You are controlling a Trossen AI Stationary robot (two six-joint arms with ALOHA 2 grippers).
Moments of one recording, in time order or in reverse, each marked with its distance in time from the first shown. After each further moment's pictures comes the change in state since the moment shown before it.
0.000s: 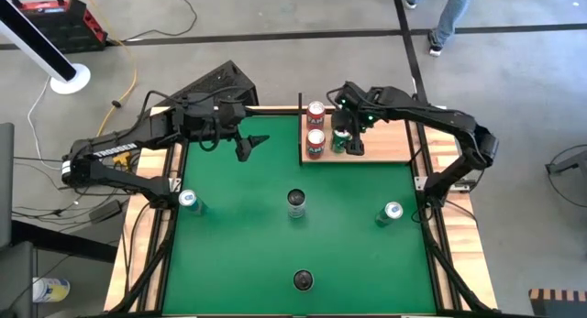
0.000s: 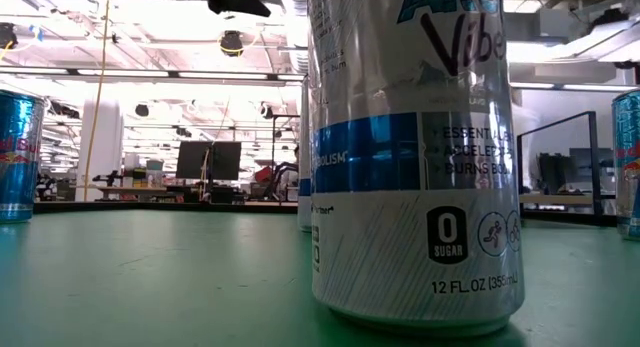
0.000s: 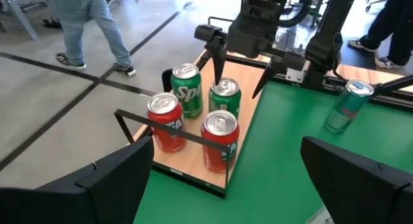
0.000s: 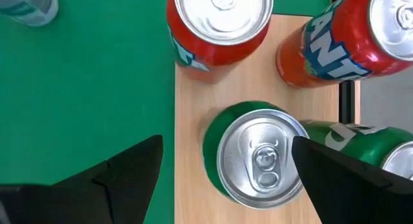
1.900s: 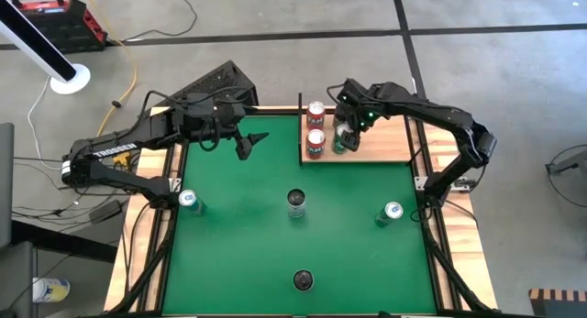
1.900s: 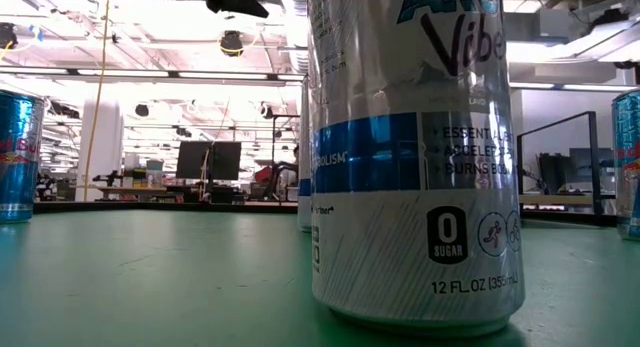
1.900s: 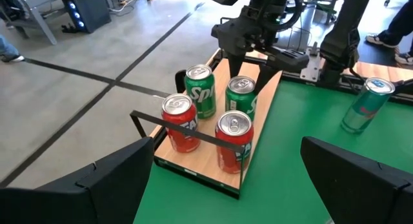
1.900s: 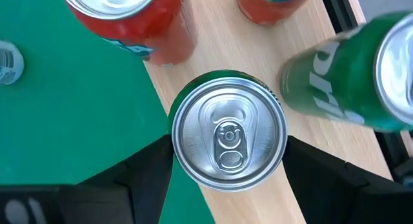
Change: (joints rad) left arm 0.000 0.000 0.000 0.000 -0.054 0.034; right arm -0.061 0.039 0.004 -0.113 0.048 0.364
